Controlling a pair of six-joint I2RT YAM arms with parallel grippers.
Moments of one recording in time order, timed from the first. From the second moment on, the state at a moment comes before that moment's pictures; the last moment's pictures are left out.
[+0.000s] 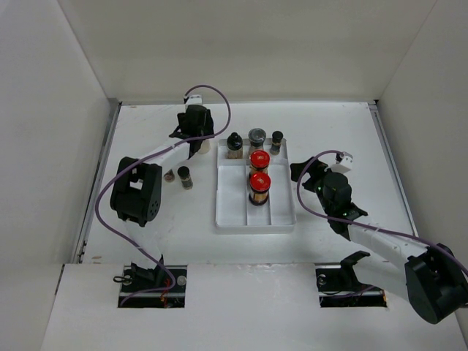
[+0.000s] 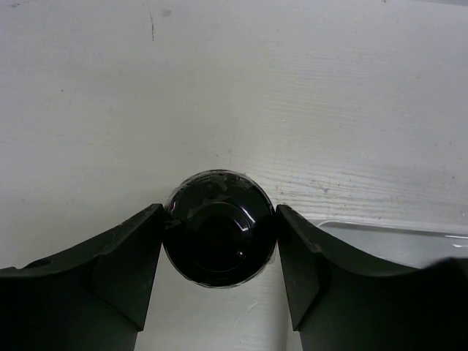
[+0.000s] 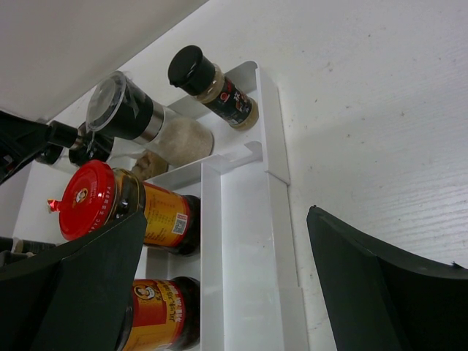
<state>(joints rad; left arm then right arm) -0.33 1.90 1.33 0.02 -0.33 -0.30 0.45 1.05 0.37 0.46 0.30 0.71</state>
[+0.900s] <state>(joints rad) -0.70 1.51 1.10 0.07 -0.46 -0.30 0.45 1.05 0.37 0.46 0.30 0.71</state>
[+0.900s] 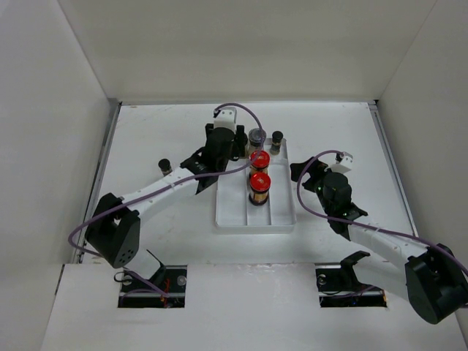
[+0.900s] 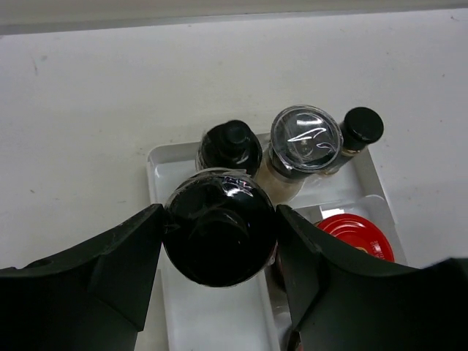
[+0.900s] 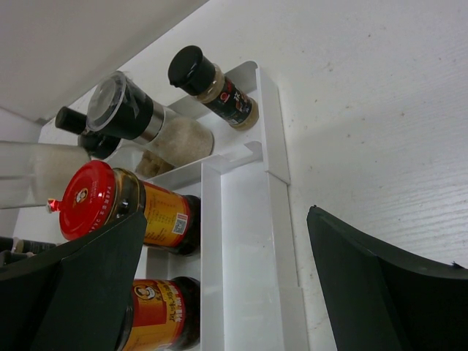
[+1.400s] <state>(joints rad) -0.78 1.53 1.03 0.12 -0.55 -0.30 0.45 1.04 0.37 0.46 0.30 0.71</state>
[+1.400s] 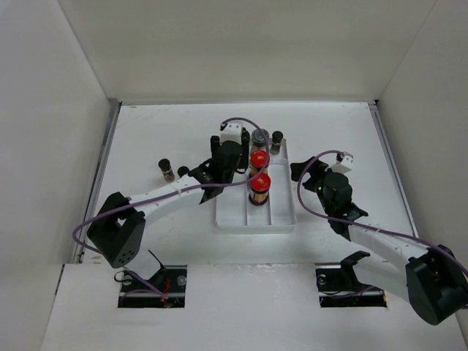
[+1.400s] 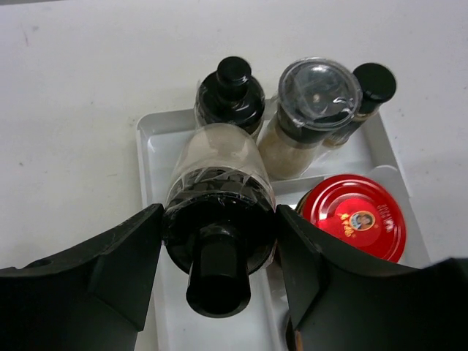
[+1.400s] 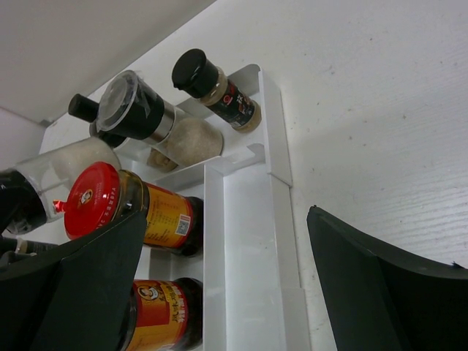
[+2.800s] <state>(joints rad) -0.77 1.45 0.83 0.20 -0.60 -0.34 0.45 1.04 0.37 0.46 0.30 0.71</state>
